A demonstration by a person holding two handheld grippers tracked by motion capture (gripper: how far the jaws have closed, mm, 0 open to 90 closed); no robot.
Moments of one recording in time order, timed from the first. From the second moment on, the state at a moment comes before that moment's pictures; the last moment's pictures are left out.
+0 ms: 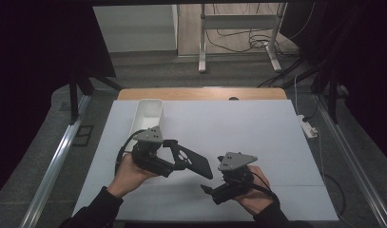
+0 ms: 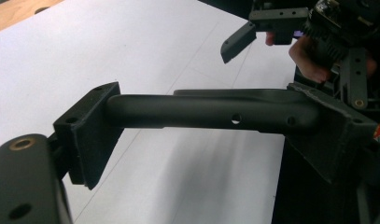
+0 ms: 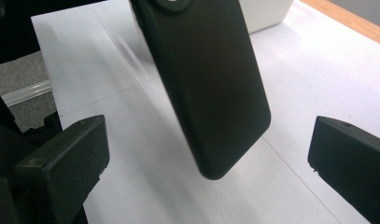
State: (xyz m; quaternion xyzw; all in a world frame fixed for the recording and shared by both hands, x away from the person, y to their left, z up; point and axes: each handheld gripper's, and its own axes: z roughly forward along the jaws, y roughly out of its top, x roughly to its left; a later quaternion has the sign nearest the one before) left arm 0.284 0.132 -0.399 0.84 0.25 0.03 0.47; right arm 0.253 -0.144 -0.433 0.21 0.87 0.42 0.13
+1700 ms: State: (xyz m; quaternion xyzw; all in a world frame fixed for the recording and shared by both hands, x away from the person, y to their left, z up) left arm 0.273 0.101 -0.389 0.83 0.30 0.01 0.48; right arm 0.251 -0.126 -0.446 0.25 0.87 0.34 0.24
